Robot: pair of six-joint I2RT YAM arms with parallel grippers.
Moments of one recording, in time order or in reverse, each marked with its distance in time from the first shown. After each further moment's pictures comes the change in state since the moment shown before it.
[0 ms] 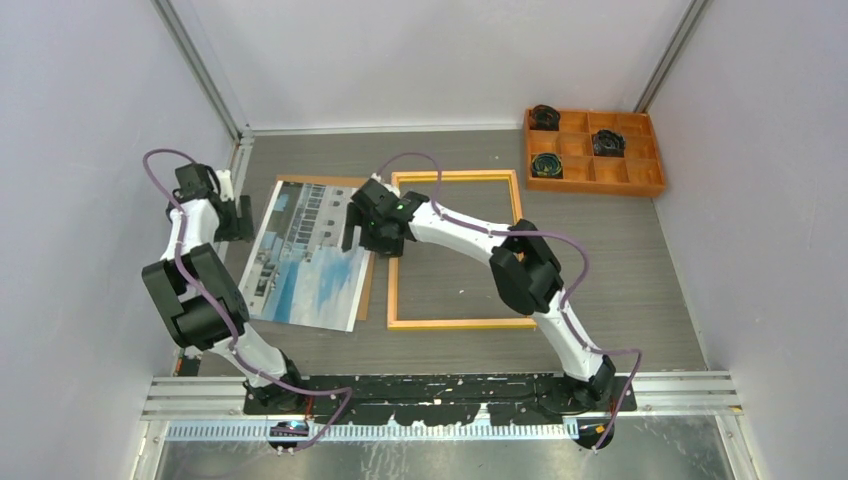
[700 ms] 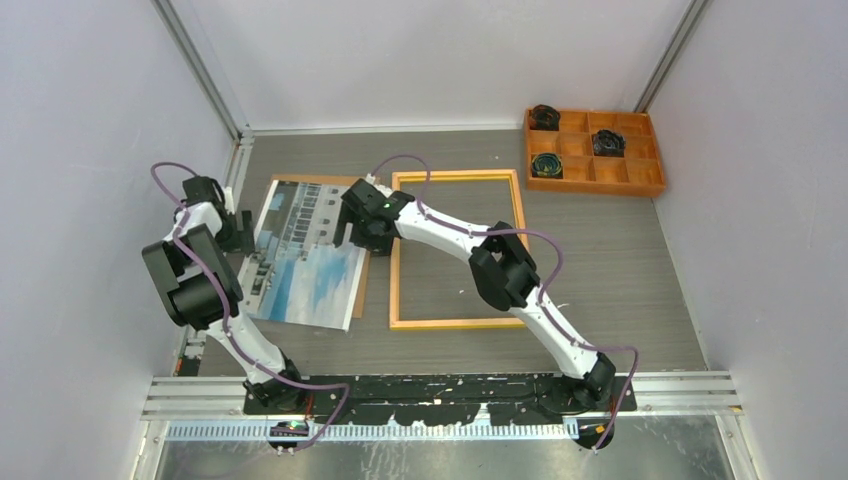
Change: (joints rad) left arm 0.046 0.160 -0.027 0.106 -0.126 0.011; right arm 0.002 0.222 0.213 -0.069 0.026 0.089
